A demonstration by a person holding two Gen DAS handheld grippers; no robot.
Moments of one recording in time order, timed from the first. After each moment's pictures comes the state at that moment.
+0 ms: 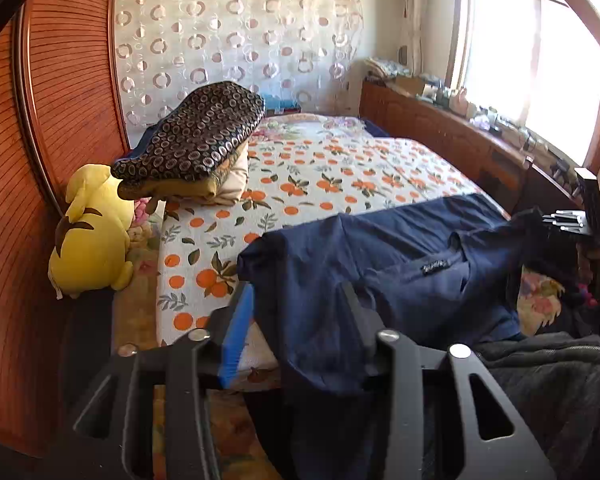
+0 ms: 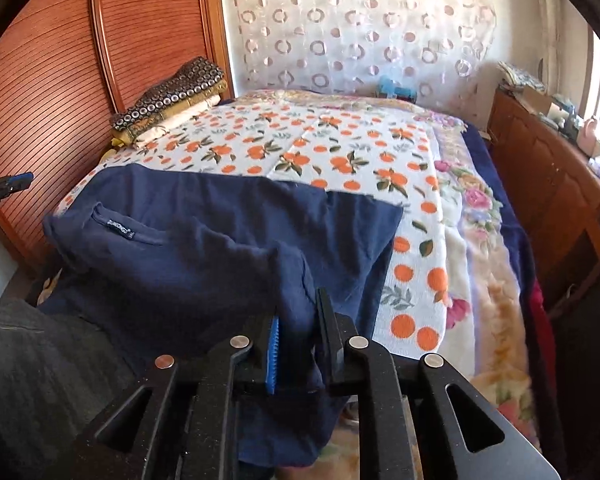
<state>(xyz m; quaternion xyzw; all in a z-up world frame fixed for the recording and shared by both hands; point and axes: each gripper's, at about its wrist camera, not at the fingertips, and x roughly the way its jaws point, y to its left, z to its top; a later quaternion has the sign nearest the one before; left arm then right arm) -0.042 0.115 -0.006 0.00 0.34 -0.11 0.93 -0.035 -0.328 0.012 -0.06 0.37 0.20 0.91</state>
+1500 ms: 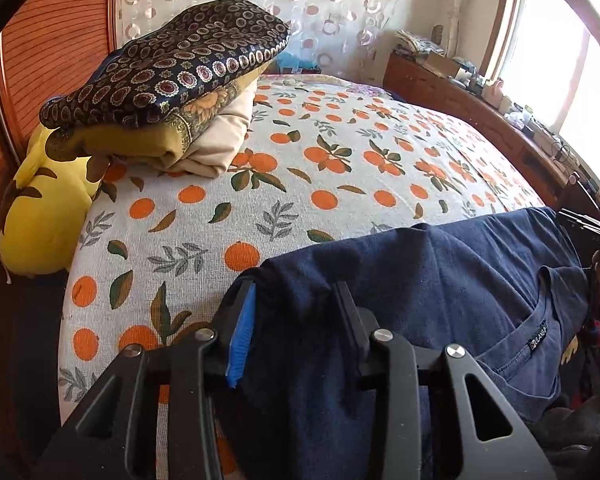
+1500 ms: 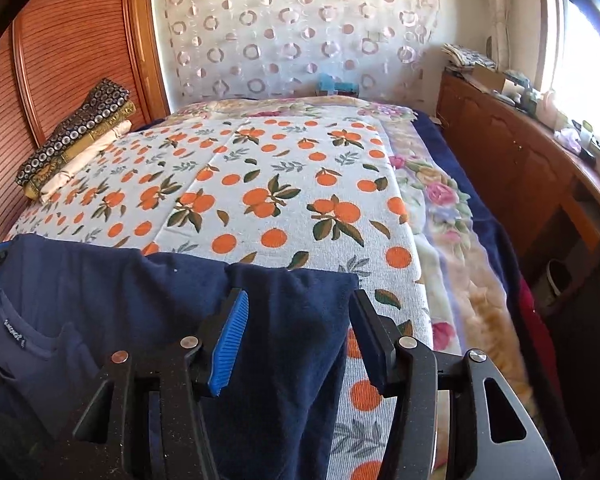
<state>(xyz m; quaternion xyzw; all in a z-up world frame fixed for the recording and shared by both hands) 0.105 0.103 -0.100 -0.05 0.41 -0.09 0.90 0.075 -0.315 -0.038 -0.02 0.37 0.10 0.92</state>
